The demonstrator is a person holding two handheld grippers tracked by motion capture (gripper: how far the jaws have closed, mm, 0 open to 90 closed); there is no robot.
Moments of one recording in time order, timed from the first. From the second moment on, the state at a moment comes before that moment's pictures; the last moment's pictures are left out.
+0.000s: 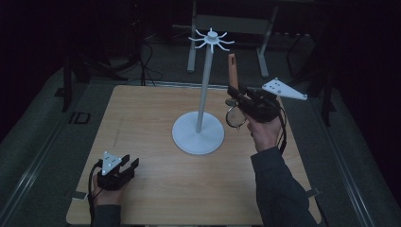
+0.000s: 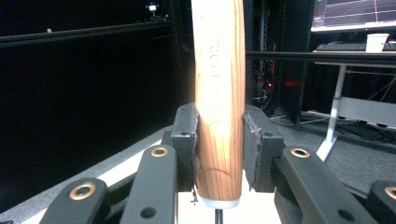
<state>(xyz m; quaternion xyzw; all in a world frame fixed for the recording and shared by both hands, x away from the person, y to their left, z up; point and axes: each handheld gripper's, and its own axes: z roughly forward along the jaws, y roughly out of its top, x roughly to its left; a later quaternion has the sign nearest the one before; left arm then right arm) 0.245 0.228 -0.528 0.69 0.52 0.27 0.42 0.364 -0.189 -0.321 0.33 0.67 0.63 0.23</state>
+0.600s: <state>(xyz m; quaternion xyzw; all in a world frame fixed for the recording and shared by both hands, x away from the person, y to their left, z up) 0.245 0.229 -0.528 0.69 0.52 0.27 0.42 0.367 -0.177 -0.307 0.31 0.66 0.65 0.23</state>
